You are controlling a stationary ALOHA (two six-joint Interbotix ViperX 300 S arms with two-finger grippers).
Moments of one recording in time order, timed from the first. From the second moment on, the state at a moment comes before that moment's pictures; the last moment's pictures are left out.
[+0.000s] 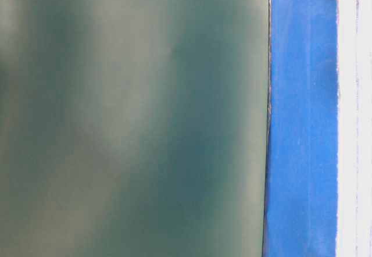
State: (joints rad) left arm 0.25 -0.05 1.09 -0.03 -0.17 -0.03; right arm -0.34 -0.15 1.08 -0.12 0.00 0.25
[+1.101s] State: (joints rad) left arm 0.28 -0.25 1.01 -0.03 0.09 -0.05; right arm -0.29 -0.34 1.01 -0.12 0.19 0.24
